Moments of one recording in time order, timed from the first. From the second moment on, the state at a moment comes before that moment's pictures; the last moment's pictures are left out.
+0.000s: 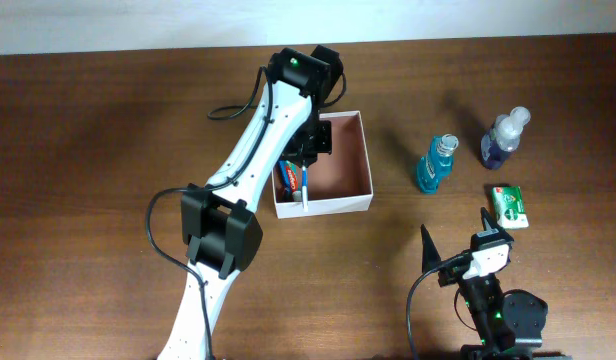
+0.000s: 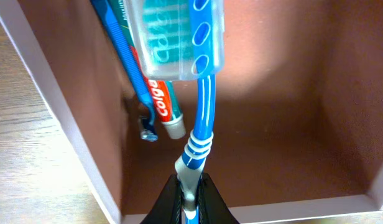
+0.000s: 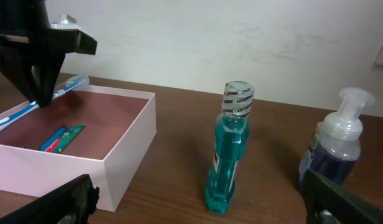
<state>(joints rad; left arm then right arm) -0.51 2.46 2.53 -1.68 0.05 -0.45 -0.08 0.01 0.03 -0.08 -0.29 -0.08</state>
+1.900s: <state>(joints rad) -0.49 2.46 2.47 -1.59 -0.06 -0.24 -0.08 0.01 0.03 -0.08 -0.29 -0.08</state>
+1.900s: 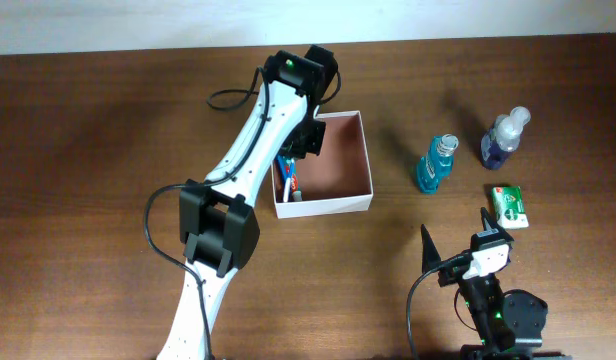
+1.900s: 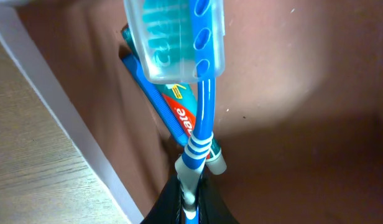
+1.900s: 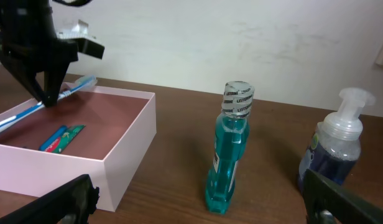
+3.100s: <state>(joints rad) -0.49 2.46 2.31 -1.52 -0.06 -0.22 -0.08 0.01 0.03 -0.08 -0.29 -0.08</state>
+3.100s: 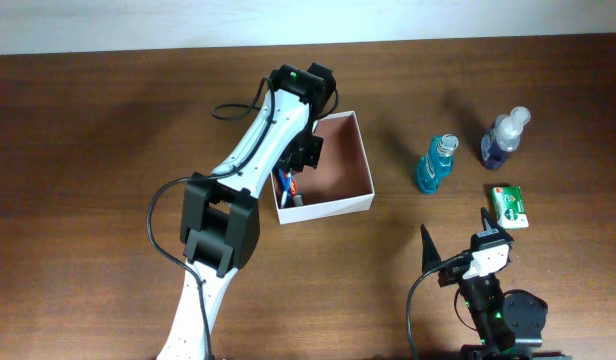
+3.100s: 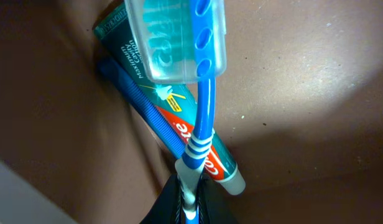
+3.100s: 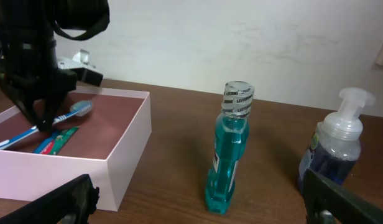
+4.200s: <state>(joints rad) -0.49 2.46 2.55 -1.56 -0.06 -0.22 -0.08 0.01 0.03 -0.08 -0.29 -0.08</state>
